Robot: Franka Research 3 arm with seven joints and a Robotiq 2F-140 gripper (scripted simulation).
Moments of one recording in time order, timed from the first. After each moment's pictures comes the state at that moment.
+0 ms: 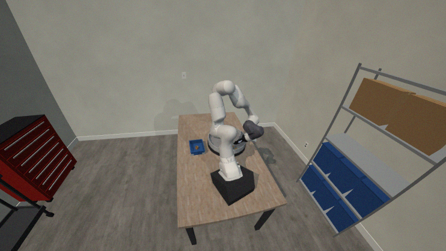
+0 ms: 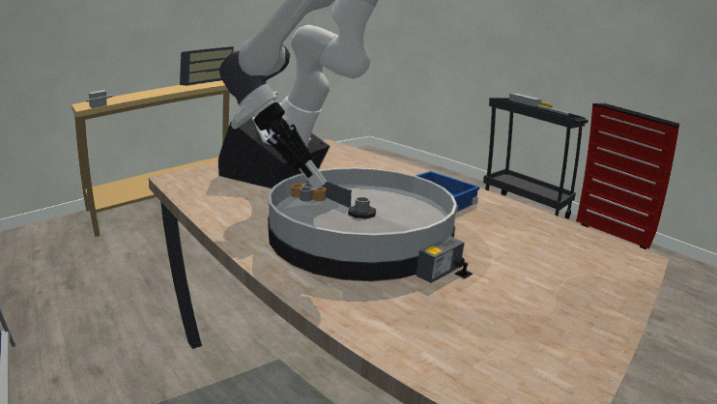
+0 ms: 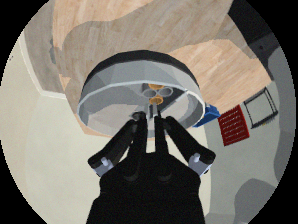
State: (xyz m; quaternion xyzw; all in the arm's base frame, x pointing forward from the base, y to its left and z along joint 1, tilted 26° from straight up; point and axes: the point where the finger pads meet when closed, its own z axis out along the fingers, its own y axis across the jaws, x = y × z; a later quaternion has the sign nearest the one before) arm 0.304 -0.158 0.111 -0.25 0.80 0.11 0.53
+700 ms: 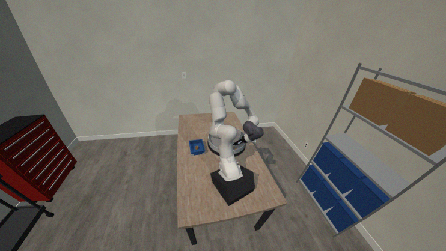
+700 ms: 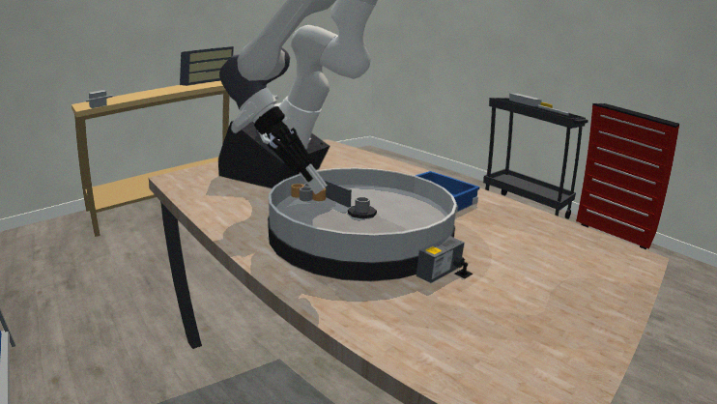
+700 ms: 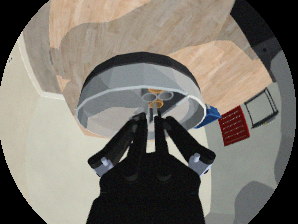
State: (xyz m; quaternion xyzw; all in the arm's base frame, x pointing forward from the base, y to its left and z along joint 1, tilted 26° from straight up) arm 0.308 -0.155 0.102 -0.25 0.80 0.11 0.53
